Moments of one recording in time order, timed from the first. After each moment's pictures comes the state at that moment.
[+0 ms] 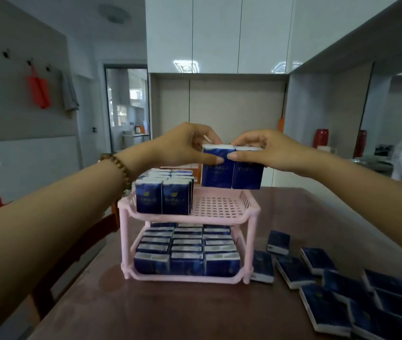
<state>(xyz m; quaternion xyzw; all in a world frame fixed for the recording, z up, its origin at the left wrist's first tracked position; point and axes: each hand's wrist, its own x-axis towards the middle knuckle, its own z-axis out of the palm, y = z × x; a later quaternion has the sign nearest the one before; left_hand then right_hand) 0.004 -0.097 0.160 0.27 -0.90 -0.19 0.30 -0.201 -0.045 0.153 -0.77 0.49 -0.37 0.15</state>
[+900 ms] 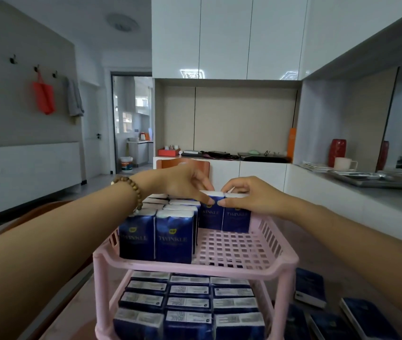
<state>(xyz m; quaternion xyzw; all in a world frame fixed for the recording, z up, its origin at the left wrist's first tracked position) -0.013 -0.239 0.122 0.35 -0.90 -0.23 0.15 -0.210 -0.192 0.088 -0.77 0.50 -0.34 0.19</state>
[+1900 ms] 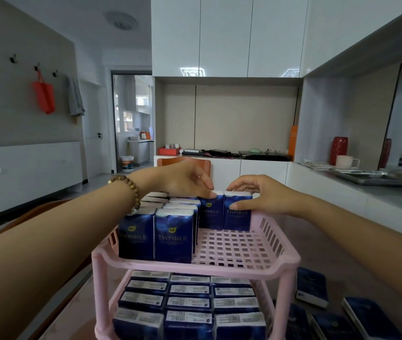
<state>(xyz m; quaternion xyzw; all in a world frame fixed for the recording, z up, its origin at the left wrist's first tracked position) -0.012 -0.237 0.125 0.37 -0.89 -0.21 0.15 -0.233 -0.196 0.088 -0.79 0.52 -0.30 0.15</state>
